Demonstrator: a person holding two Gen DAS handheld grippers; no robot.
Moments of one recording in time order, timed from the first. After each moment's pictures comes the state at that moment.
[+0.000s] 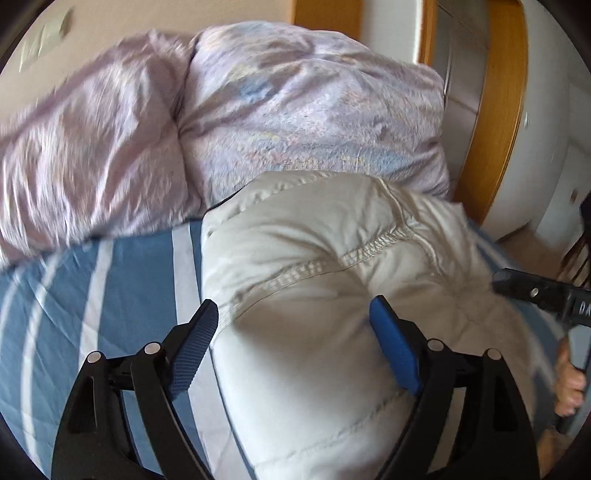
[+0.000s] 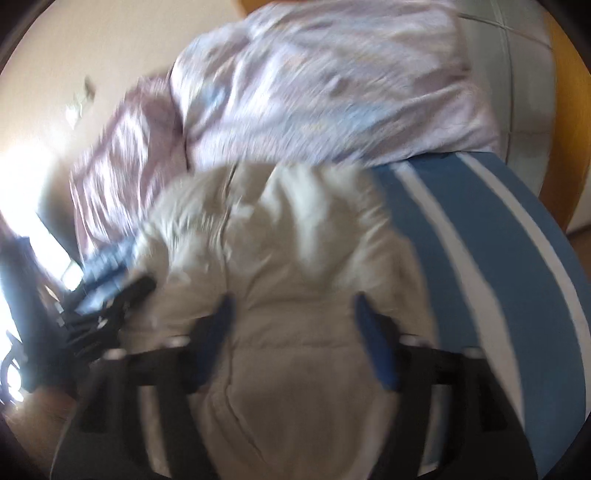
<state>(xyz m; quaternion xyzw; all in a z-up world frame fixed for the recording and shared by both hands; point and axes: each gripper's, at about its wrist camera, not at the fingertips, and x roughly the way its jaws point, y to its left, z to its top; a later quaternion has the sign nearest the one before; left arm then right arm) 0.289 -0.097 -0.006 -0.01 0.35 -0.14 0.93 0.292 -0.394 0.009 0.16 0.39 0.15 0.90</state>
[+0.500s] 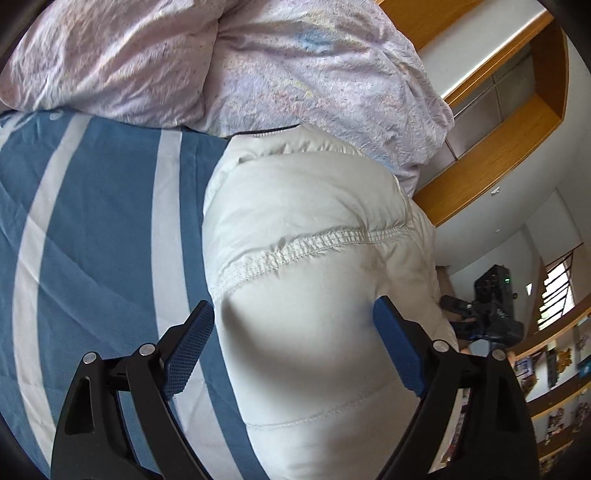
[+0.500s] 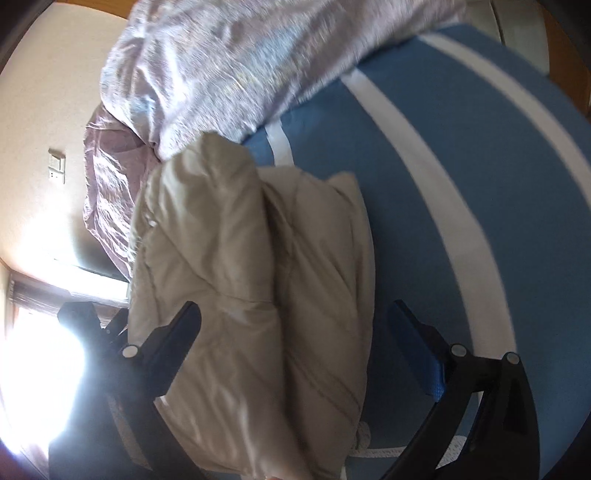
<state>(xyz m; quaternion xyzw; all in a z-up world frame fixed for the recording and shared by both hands) 0.312 -0.033 -0.034 -0.22 0.45 -0.23 0.83 0.342 -0.453 -0.053 0.31 0.54 0.19 0.76</state>
